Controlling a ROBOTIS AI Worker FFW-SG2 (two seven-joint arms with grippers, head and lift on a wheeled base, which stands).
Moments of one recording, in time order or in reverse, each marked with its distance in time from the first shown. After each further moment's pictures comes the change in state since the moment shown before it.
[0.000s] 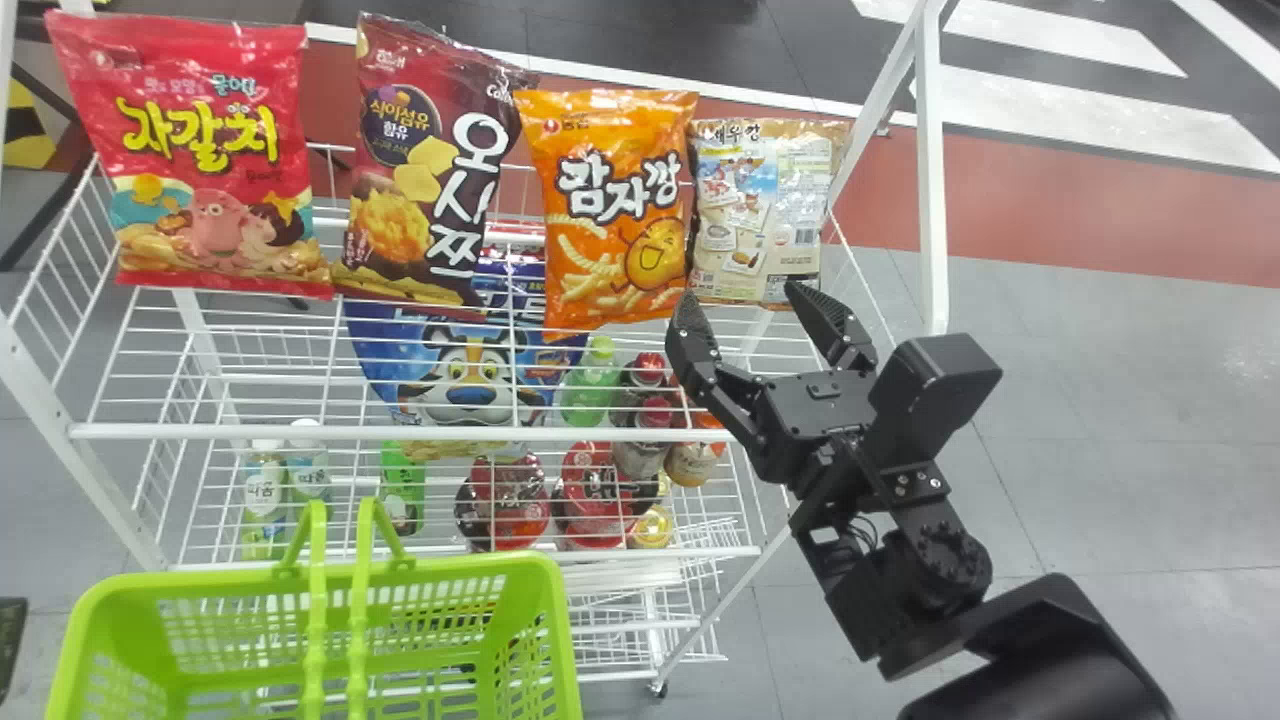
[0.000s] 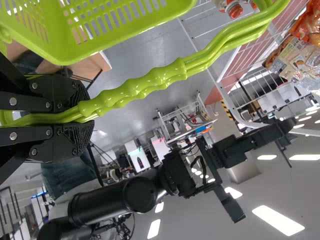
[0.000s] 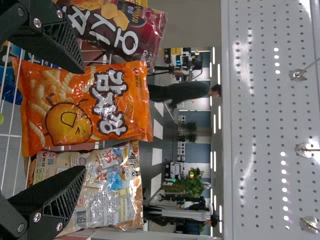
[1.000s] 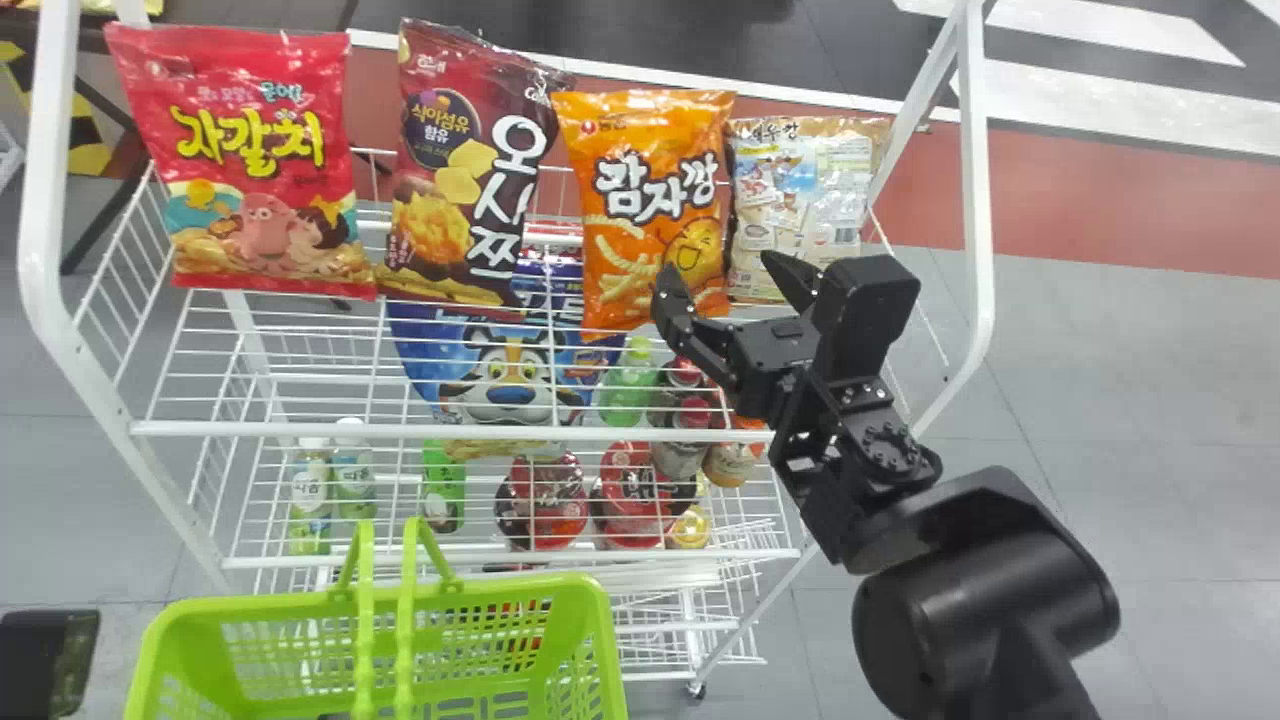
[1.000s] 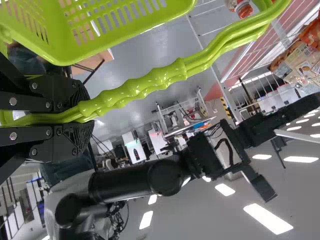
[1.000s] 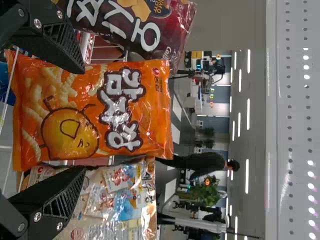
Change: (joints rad) left arm 0.008 -0.005 0.006 0.029 0.025 0.031 -0.001; right arm -0.269 0.029 0.104 0.230 0.024 0.098 0.000
